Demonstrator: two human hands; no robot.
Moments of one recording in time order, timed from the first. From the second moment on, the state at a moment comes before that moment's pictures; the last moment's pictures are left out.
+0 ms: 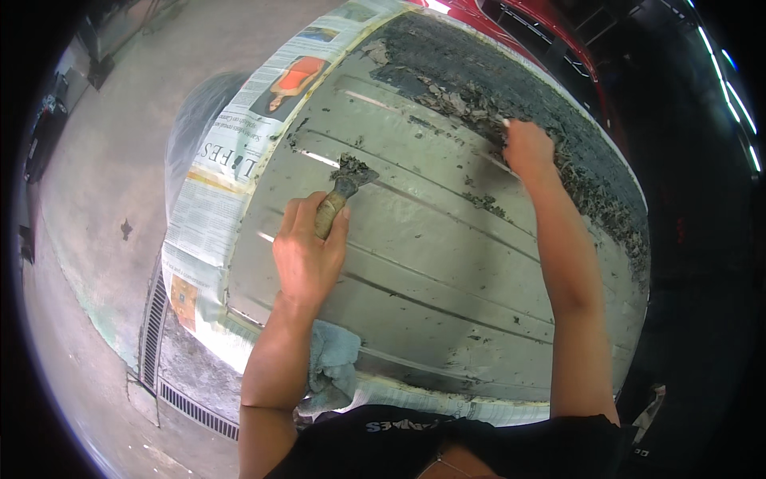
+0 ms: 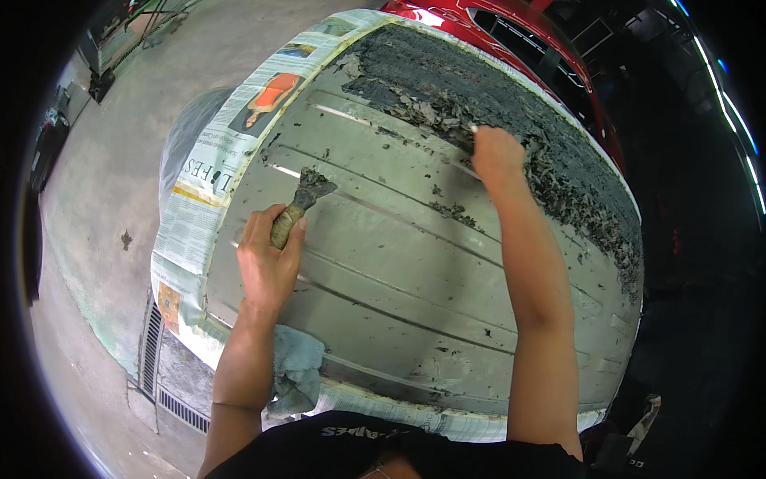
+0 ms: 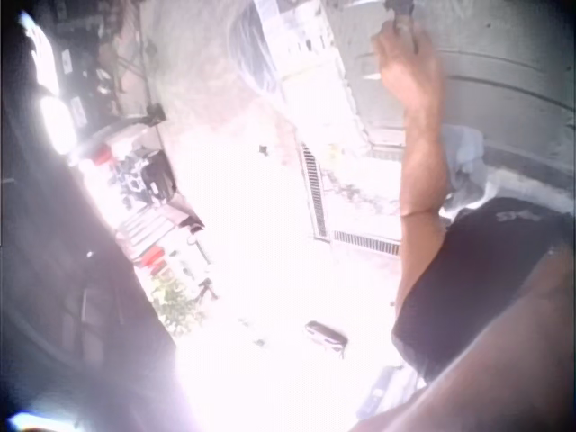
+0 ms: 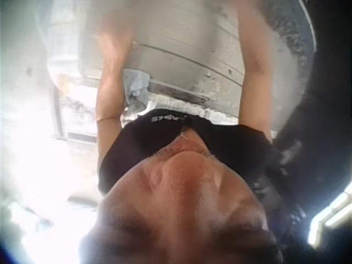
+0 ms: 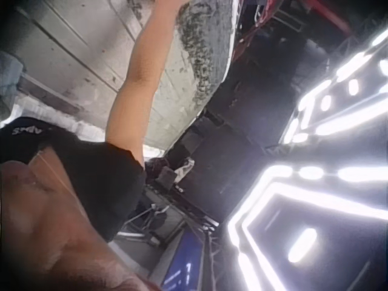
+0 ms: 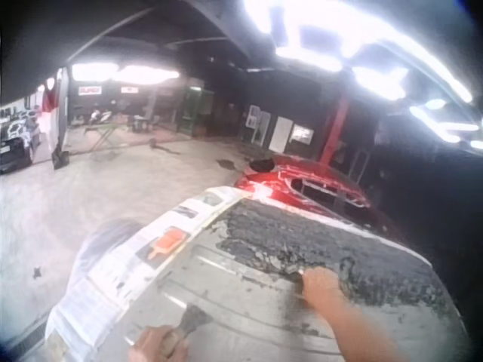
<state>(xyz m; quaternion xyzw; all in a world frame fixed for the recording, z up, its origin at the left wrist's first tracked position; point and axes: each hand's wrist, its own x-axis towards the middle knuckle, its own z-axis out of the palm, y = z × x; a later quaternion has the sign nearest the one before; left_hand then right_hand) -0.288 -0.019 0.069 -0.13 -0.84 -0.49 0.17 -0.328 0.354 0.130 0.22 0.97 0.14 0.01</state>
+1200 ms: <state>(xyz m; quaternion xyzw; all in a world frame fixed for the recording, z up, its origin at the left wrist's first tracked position) -0.283 -0.014 0.058 -0.20 -0.86 -0.43 0.19 -0.336 0.298 0.127 0.03 0.99 0.05 -0.09</state>
